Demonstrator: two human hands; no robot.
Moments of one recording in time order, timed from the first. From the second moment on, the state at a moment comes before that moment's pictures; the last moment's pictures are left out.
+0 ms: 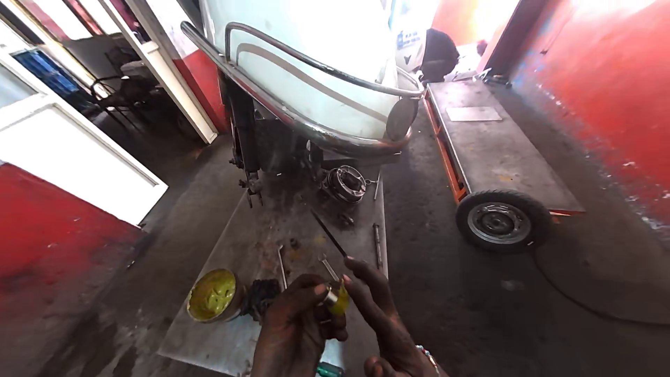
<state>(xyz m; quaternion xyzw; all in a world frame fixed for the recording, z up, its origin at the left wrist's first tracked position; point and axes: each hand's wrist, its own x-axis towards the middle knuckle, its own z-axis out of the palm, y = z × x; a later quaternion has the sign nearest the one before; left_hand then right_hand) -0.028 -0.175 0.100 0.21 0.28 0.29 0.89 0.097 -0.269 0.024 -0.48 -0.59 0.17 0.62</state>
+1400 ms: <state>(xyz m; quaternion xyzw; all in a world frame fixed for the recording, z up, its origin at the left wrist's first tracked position) -0.009 -0.187 0.096 0.38 0.44 0.38 0.72 0.099 -0.272 0.011 -0.63 -0.64 -0.07 0.44</state>
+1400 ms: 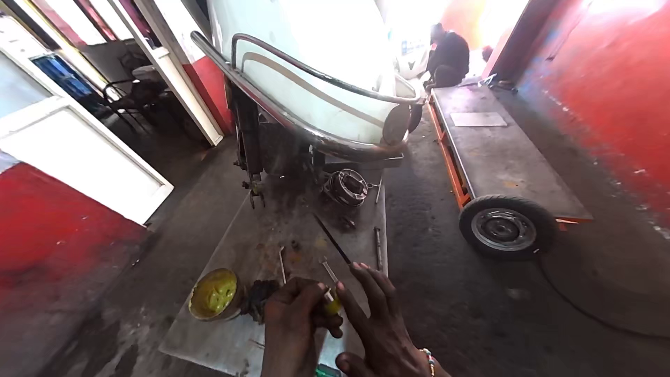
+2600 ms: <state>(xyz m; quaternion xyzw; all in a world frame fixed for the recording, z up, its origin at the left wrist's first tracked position) -0.010 -0.181 0.065 0.41 0.50 0.33 0.69 0.076 -0.263 0.003 -0.60 -0.45 0.13 0.64</state>
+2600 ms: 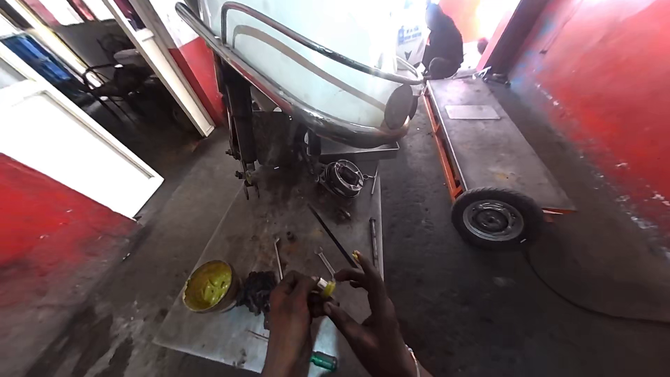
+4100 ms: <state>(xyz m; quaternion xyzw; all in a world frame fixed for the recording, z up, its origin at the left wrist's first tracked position) -0.084 -0.178 0.092 0.60 0.28 0.30 0.69 0.108 -0.287 0.026 -0.52 -0.72 0.13 0.45</state>
